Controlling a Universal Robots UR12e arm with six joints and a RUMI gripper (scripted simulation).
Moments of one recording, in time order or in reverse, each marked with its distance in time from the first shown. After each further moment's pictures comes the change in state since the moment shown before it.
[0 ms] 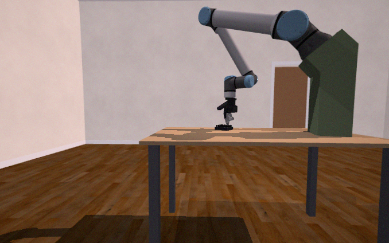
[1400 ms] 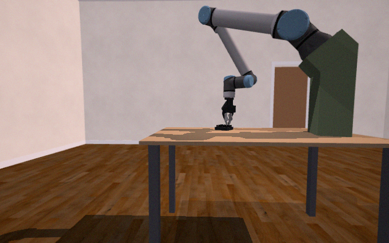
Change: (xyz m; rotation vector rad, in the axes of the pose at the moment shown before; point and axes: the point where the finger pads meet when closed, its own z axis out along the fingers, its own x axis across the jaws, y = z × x) arm 0.003 0.001 0.000 0.002 0.002 0.643
